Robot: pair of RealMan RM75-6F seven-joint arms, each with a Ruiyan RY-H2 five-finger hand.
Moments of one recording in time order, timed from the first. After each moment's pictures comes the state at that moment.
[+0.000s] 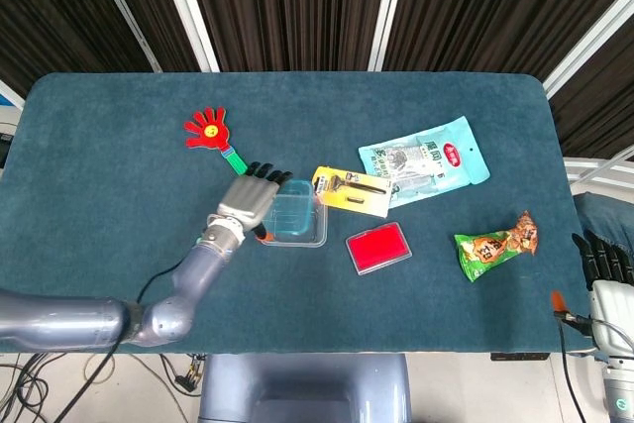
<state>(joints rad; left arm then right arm) -1.20 -1.44 -0.27 -1.73 0.24 0.93 0.81 0.02 -1.11 0.10 -1.67 -1.42 1.52 0.01</state>
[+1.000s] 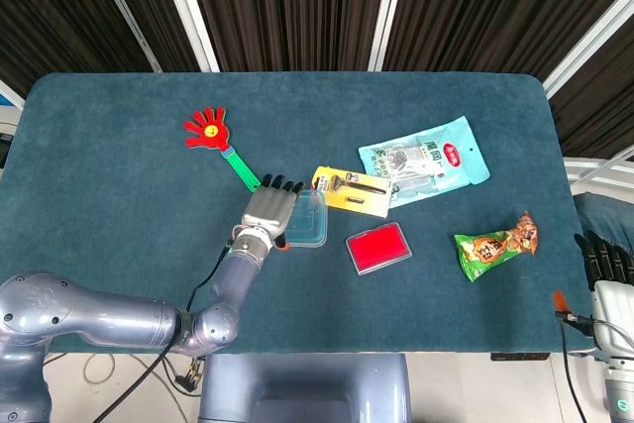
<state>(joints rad) -1.33 -1.60 -0.26 -1.63 0.04 1.07 0.89 0.02 -1.11 0.10 -1.67 -1.42 1.52 0.01</state>
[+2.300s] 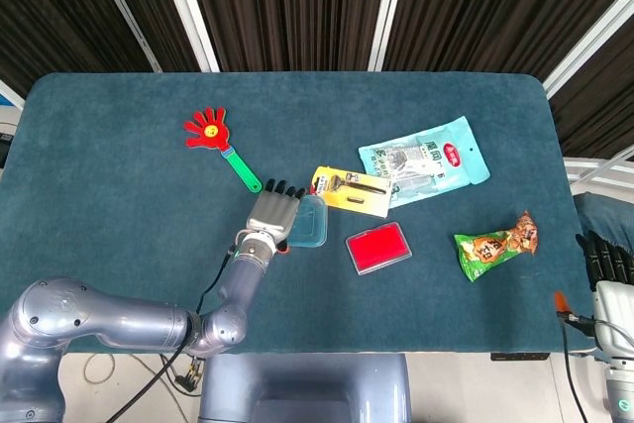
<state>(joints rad) -1.33 -1.68 -0.25 -1.54 0.06 1.07 0.94 0.01 -1.11 0.10 -1.66 -1.42 1.51 0.02</state>
